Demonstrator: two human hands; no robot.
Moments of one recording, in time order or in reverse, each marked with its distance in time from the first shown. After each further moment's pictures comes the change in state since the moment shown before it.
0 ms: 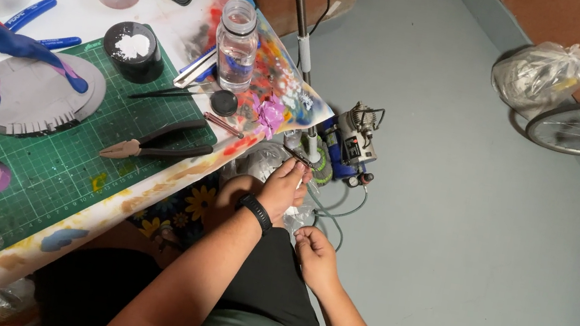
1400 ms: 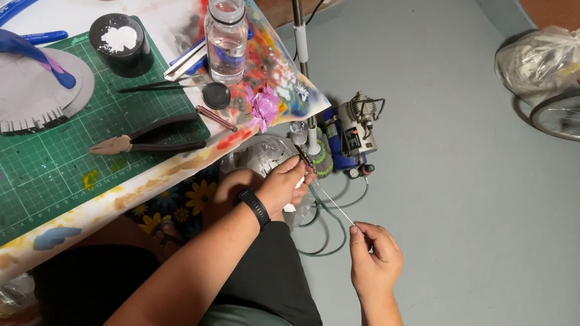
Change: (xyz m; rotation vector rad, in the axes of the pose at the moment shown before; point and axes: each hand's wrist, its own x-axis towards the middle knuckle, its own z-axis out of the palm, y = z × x) left_hand 0.000 -0.007 -0.005 0.041 -0.114 -0.026; right_hand -0.025 -0.102 -0.062 -0.273 0.403 -0.664
